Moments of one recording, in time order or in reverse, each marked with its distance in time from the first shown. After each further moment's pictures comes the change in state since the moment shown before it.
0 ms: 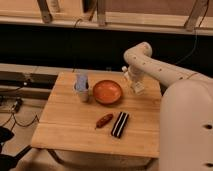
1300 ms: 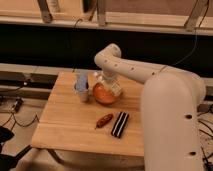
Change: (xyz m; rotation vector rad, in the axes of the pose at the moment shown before) arm -0.050 0.118 -0.015 -0.039 -0.026 -0.321
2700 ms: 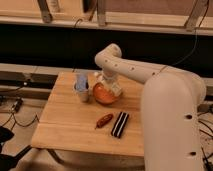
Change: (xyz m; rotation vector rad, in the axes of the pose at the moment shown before) arm 0.001 -0.001 0.000 0.000 0.000 0.001
